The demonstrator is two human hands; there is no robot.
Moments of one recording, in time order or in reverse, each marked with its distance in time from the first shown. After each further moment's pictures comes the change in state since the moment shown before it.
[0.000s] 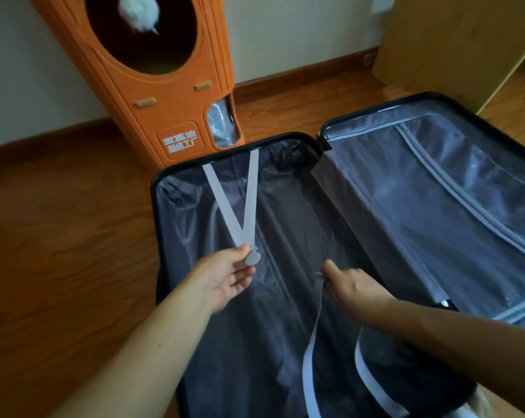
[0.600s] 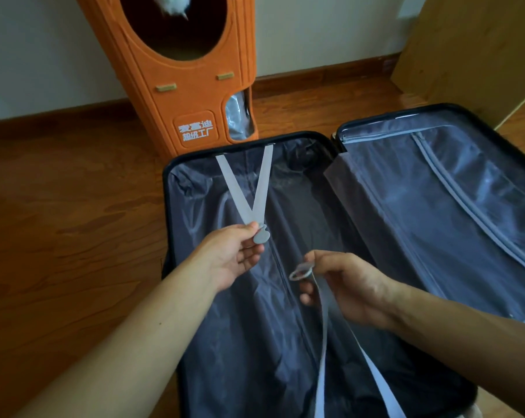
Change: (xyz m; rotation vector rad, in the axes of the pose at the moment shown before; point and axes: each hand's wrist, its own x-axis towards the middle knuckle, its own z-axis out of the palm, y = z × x) left_hand -0.008 0.022 0.001 -0.031 -0.050 0.111; right_hand -0.004 -0.088 -0.063 1.702 -0.395 0.314
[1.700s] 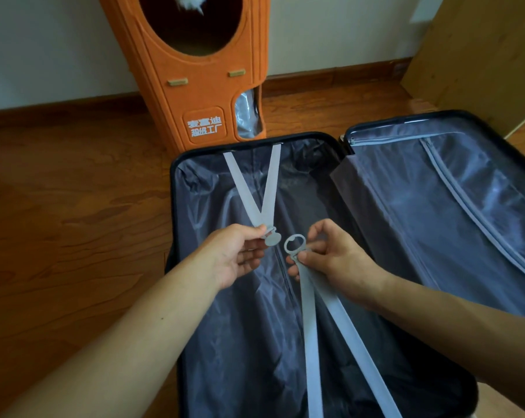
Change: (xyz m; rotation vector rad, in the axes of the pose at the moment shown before) left_hand 0.002 -0.001 -0.006 0.067 0.028 -0.054; right_hand 0.017 -0.011 0.010 -0.428 0.188 -0.329
